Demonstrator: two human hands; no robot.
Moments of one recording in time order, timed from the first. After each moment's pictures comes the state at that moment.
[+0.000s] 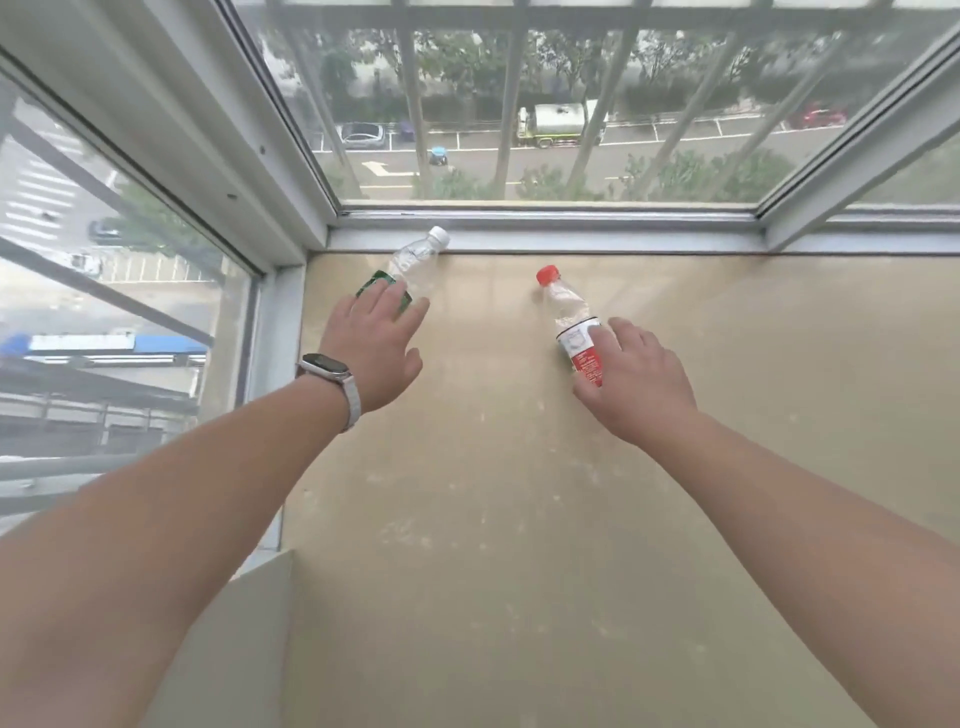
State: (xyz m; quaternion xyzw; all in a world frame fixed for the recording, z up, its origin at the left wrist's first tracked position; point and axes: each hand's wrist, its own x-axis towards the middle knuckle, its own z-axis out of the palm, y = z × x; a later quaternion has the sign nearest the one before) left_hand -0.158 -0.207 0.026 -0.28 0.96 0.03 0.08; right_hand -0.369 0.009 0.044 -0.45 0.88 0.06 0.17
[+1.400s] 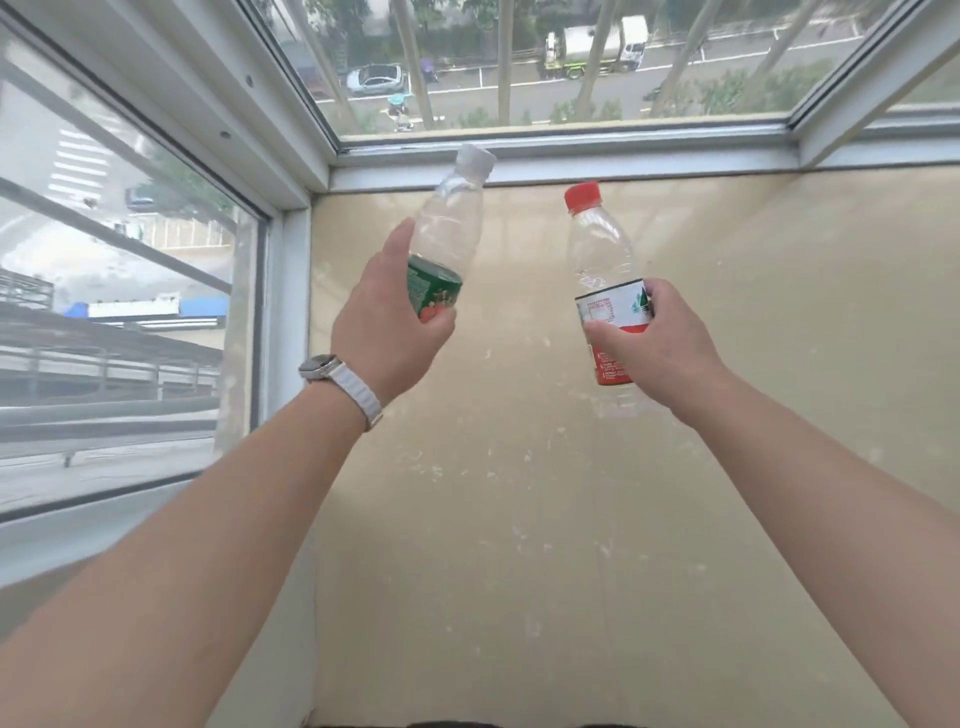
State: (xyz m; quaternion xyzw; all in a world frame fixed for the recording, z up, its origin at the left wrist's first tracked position) left_hand -0.154 -0.123 0.096 -0.45 0.84 0.29 -0.07; right_hand -0.347 0.053 0.095 -0.16 0.85 -0.32 0.39
